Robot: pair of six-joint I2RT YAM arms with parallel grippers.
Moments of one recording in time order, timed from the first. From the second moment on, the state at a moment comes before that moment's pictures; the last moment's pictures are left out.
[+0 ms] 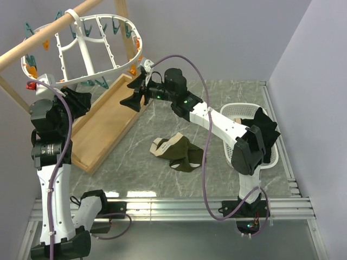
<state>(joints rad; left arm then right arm) 0.18 0.84 1.21 -0.45 0.21 -0.48 0.78 1.92 1.79 0.19 -0.61 0.08</state>
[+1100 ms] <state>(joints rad) 0.18 0.91 1.20 -0.24 0.15 -0.52 0.86 2.00 1.86 0.34 -0.62 0.09</state>
